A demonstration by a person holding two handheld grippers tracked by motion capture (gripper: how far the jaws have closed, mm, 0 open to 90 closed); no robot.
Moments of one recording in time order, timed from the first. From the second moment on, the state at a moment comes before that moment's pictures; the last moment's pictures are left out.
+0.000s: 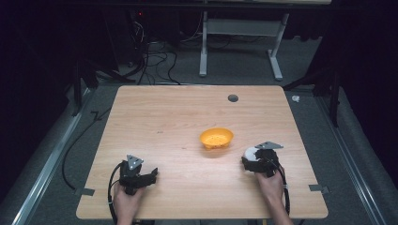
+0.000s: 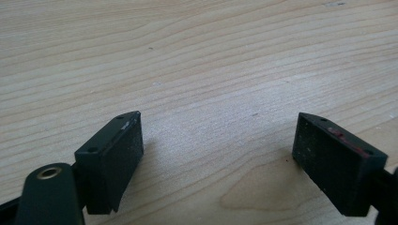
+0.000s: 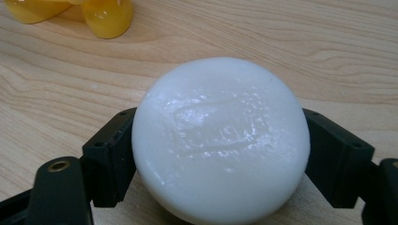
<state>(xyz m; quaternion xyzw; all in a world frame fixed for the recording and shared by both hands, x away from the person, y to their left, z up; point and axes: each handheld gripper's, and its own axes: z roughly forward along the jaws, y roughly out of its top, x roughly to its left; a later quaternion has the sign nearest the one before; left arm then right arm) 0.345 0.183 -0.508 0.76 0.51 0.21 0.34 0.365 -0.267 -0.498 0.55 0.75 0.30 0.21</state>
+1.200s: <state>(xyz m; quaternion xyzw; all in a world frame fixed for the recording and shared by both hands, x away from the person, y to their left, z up) 0.345 0.183 -0.508 0.76 0.51 0.21 0.34 0.357 -0.263 -0.482 0.53 0.75 0.32 0.22</state>
